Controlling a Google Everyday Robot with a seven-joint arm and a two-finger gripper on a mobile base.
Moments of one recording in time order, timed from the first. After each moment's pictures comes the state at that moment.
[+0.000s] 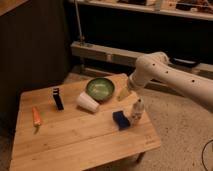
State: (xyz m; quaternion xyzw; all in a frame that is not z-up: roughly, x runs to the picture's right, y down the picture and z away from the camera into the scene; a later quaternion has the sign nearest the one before) arm 0.116 0.021 0.770 -0.27 -0.05 0.43 0.86
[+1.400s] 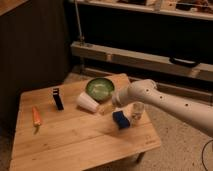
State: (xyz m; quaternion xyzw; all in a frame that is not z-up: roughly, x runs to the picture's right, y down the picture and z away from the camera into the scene) arm -0.011 0.078 0.799 -0.23 -0.24 0.30 0.89
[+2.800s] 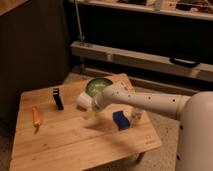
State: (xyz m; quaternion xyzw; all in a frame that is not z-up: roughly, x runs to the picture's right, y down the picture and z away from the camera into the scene) arm -0.103 0.104 0.859 -0.27 -0.23 0.26 0.90
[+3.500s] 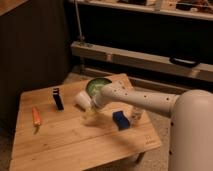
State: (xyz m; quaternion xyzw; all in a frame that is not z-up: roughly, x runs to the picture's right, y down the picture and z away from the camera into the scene) arm -0.101 0.115 0.884 -0.30 -0.21 0.27 0.89
